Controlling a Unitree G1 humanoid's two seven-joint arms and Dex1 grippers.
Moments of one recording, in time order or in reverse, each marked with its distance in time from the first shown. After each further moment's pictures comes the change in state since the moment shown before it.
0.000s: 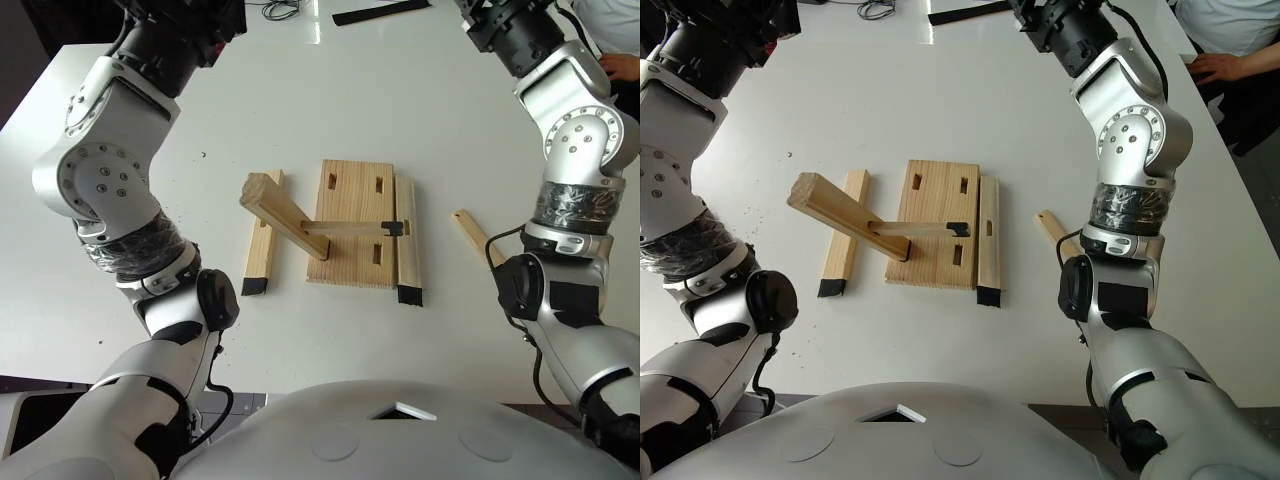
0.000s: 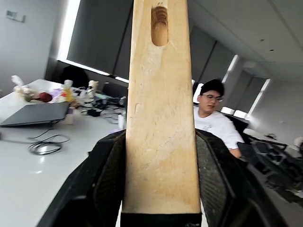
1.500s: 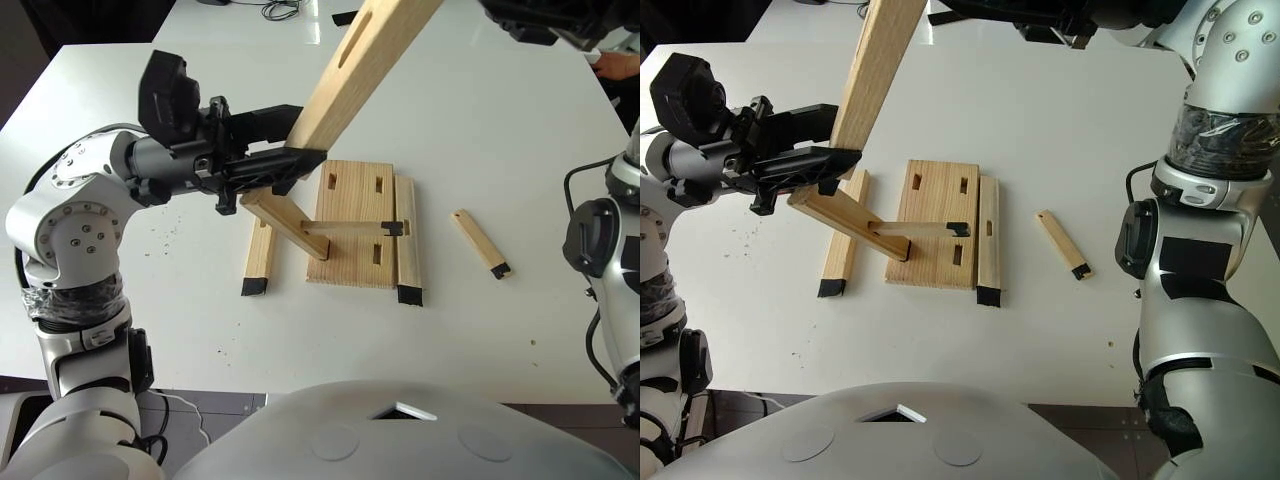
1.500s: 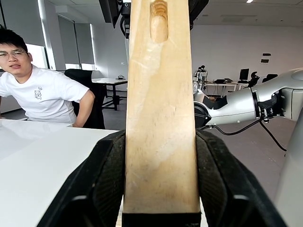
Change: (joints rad) left arm 0.335 0.403 -0.244 -0.023 -0.256 -0.215 -0.816; right arm -0.259 -0.273 0.085 -0.018 0.345 0.429 0.775
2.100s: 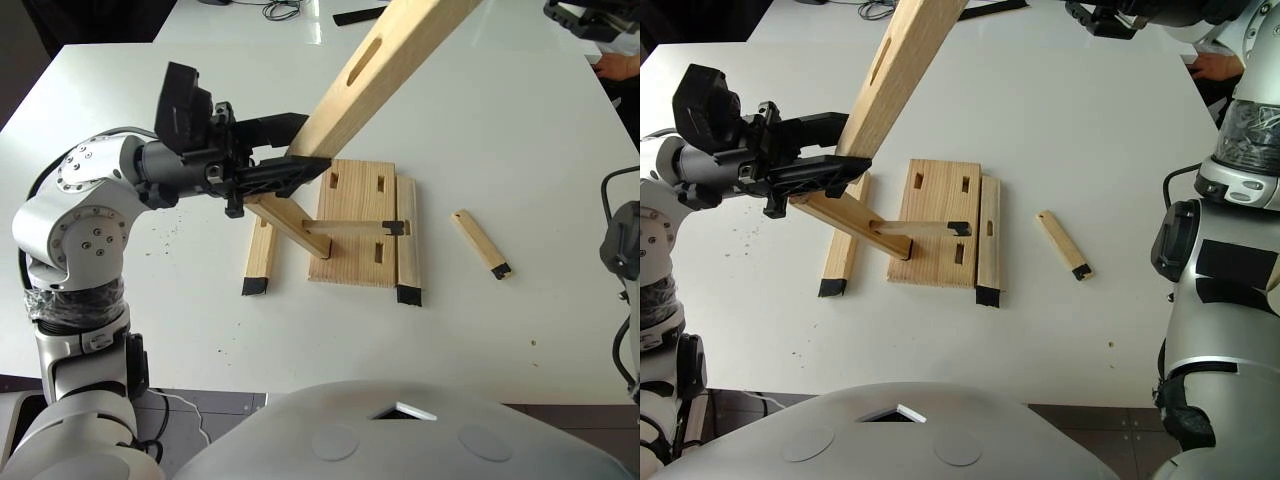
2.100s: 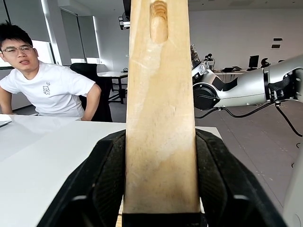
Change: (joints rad) left arm 0.021 0.018 -0.039 -0.009 0.062 -0.069 0.007; right arm 0.008 -0.115 0.014 0.104 -0.051 -0.044 0.158
